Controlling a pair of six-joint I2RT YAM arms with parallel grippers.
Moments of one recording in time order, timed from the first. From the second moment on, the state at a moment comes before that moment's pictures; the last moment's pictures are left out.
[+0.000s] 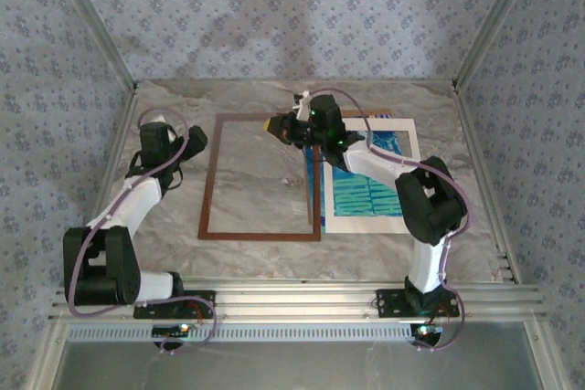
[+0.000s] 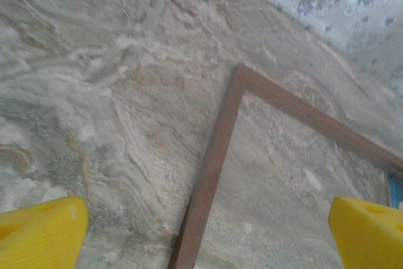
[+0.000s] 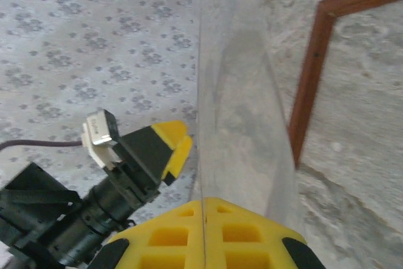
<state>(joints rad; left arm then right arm) -0.01 1.32 0.79 -0.04 0.03 -0.54 0.60 1.86 1.31 0.32 -0.56 1.05</state>
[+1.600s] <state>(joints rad) -0.01 1.12 0.77 -0.10 -0.02 -0.64 0.51 2.07 1.26 0.10 -0.49 0.88</state>
